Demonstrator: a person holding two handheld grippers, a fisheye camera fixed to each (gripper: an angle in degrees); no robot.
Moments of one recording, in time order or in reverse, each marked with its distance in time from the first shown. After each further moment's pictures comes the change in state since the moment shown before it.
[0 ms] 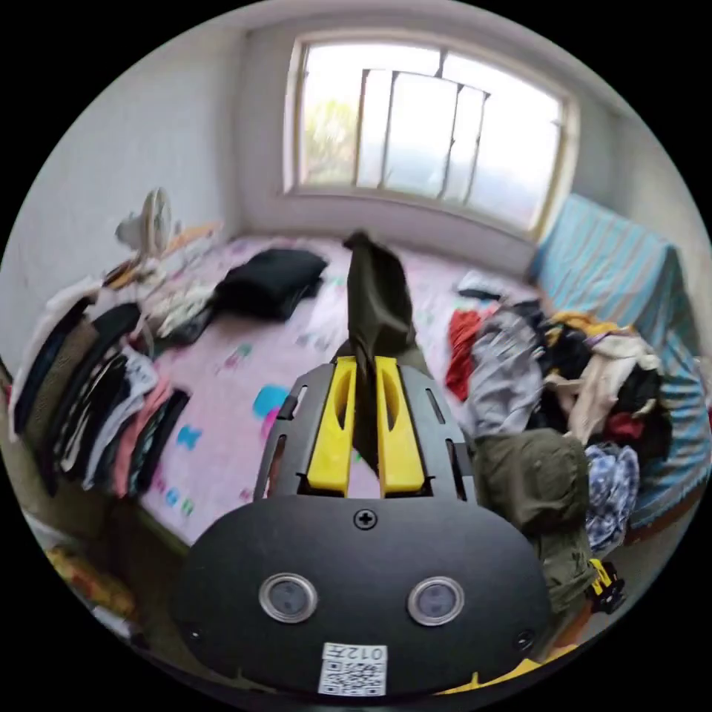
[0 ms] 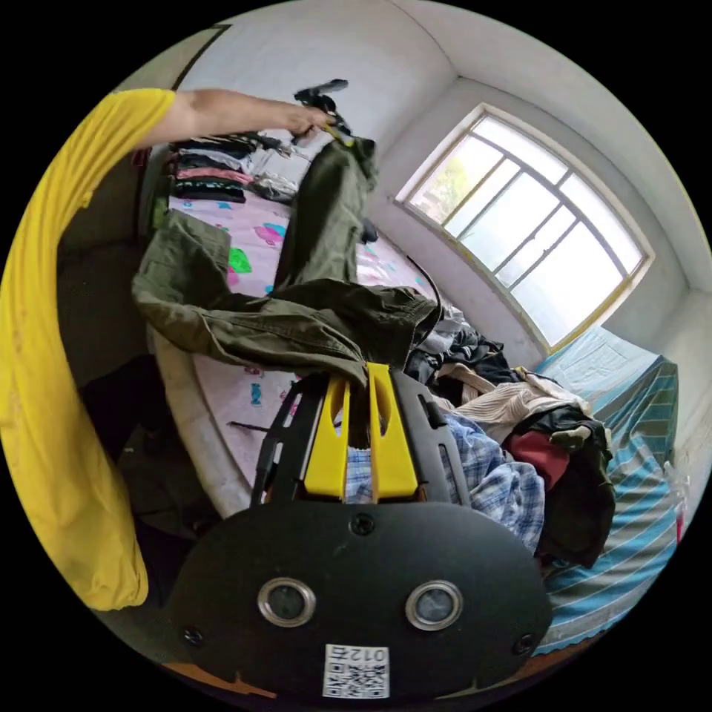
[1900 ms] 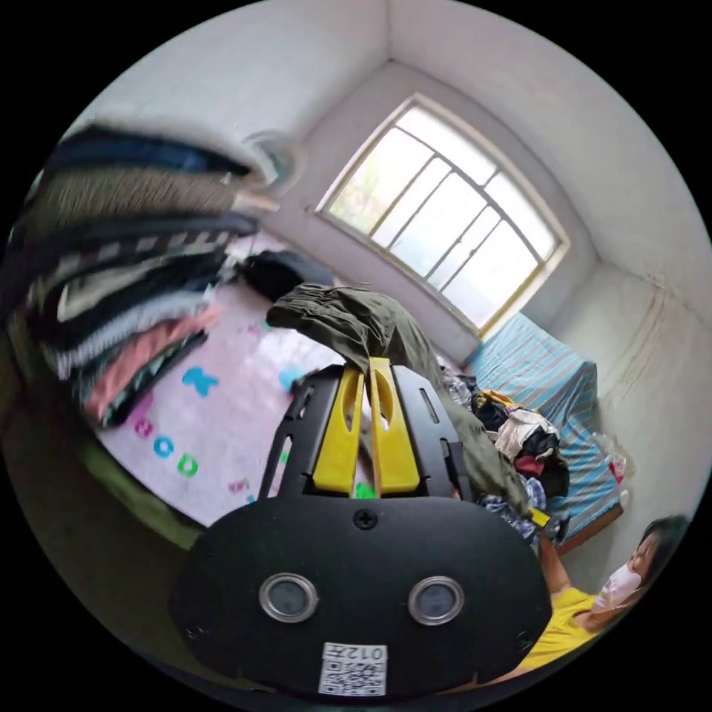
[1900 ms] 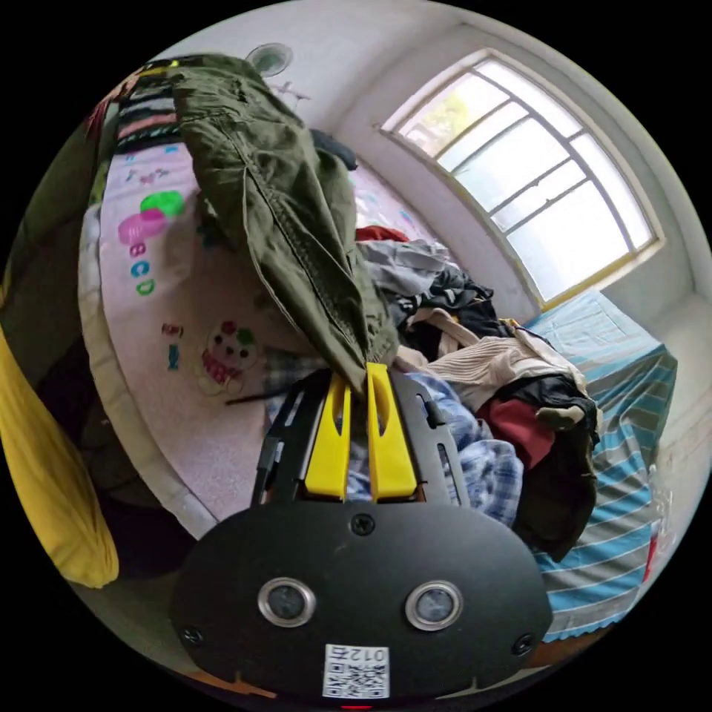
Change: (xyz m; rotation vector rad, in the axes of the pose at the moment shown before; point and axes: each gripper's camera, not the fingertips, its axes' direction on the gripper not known) left arm -0.504 0.294 -0.011 0.309 0.547 -0.361; right arm 0.037 -0.047 0.100 -0.254 0.056 -0.054
